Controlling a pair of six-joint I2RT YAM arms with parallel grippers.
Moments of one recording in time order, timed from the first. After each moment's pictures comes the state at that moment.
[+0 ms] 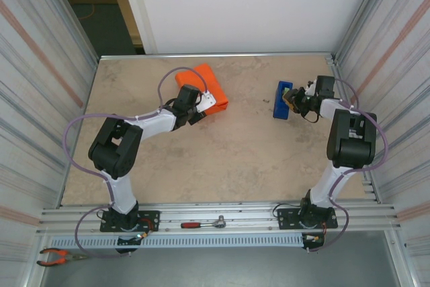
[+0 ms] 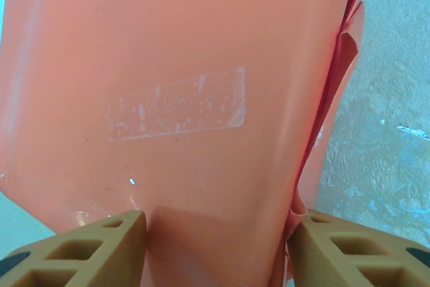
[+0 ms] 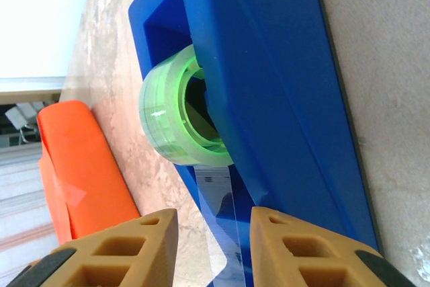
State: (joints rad) left arm -0.53 1.85 1.12 -0.04 -0.15 0.63; right arm -0.16 1.84 1.09 -0.12 -0.61 0.73
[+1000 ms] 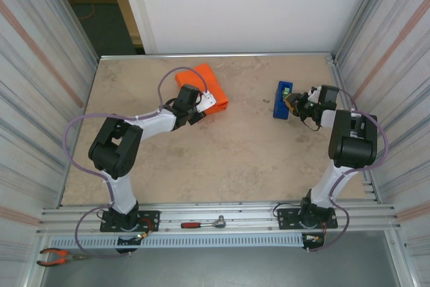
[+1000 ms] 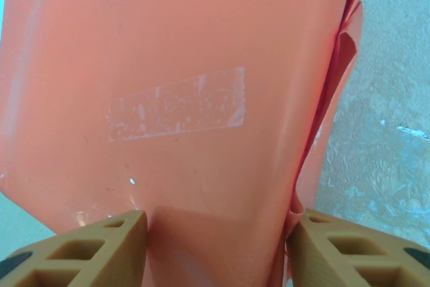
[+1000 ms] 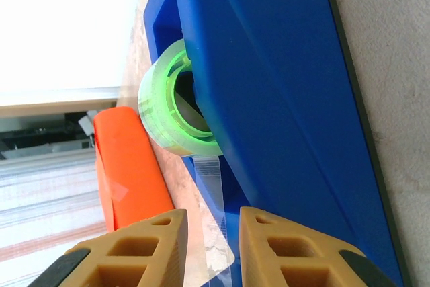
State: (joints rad) left arm -0.53 1.85 1.12 -0.04 -0.15 0.63; right arm -0.21 1.84 0.91 0.23 -0.74 0.89
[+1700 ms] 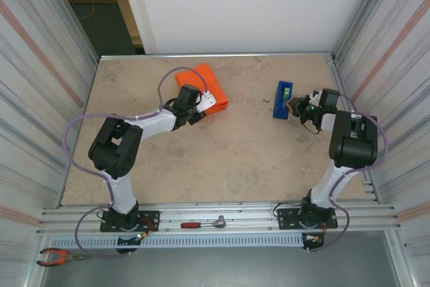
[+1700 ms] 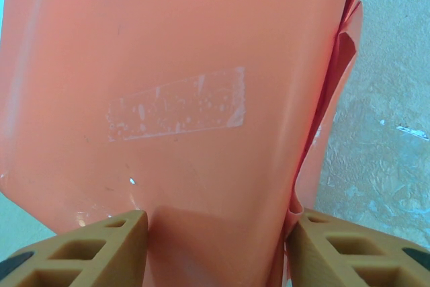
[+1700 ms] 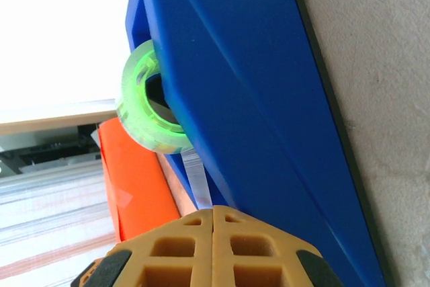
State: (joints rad) left arm -0.53 1.85 1.12 -0.04 -0.15 0.63; right arm -0.22 1.83 0.86 0.31 -0.74 0.98
